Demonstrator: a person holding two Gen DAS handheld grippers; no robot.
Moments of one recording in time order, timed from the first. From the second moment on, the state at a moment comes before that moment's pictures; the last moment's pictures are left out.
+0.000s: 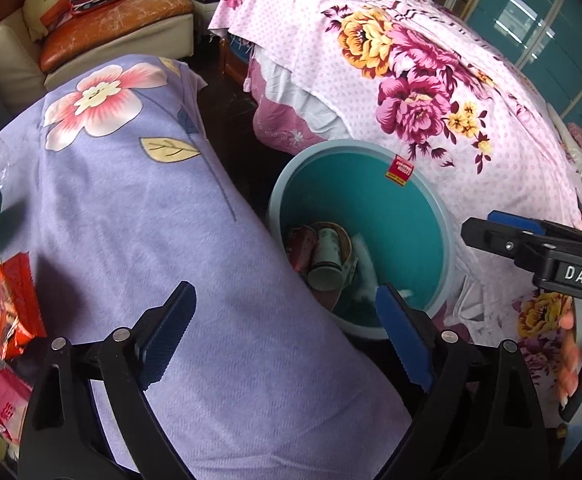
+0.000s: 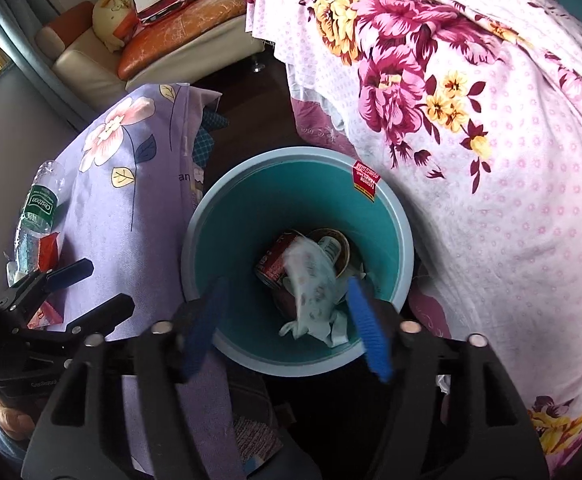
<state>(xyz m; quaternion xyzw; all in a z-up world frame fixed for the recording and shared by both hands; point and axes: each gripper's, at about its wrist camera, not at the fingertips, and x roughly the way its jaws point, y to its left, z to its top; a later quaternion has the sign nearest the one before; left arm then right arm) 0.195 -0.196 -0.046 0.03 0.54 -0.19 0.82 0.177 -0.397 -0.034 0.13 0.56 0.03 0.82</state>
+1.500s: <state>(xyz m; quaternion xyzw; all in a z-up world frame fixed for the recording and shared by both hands) 0.030 0.145 0.039 -0.02 0.49 0.04 0.87 0.104 -0.086 0.010 -0.06 0.60 0.22 0.77</state>
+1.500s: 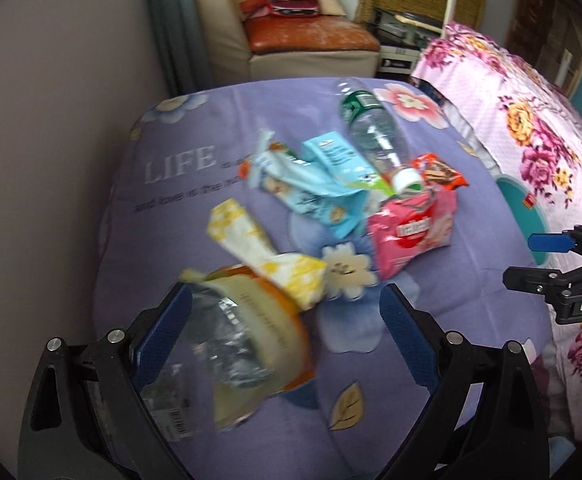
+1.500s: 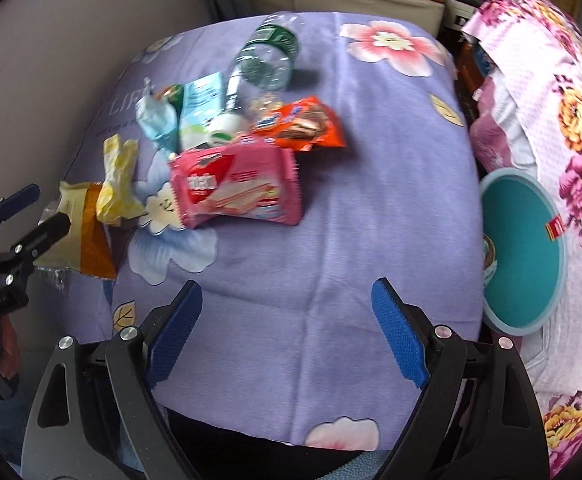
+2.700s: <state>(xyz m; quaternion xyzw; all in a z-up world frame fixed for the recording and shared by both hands) 0.014 0.277 -0.020 -0.16 0.49 0.06 0.85 0.141 0.118 -0.022 -0.13 0.62 0.34 0.70</state>
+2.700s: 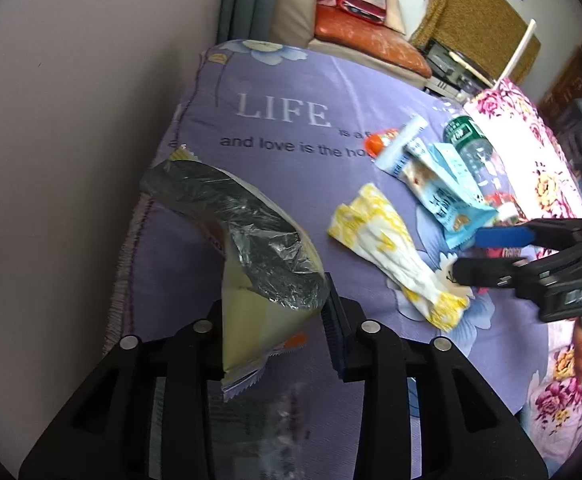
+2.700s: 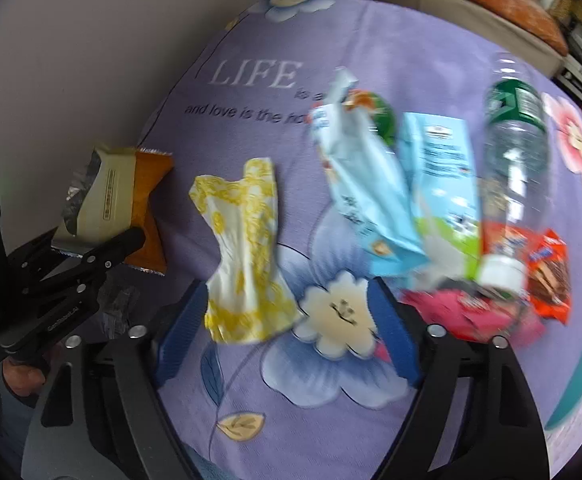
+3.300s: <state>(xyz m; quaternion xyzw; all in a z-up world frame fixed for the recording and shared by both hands) 0.030 0.245 0.003 -0.14 0.47 0.03 0.87 0.131 0.103 -0.017 -0.11 0.60 0.34 0.71</state>
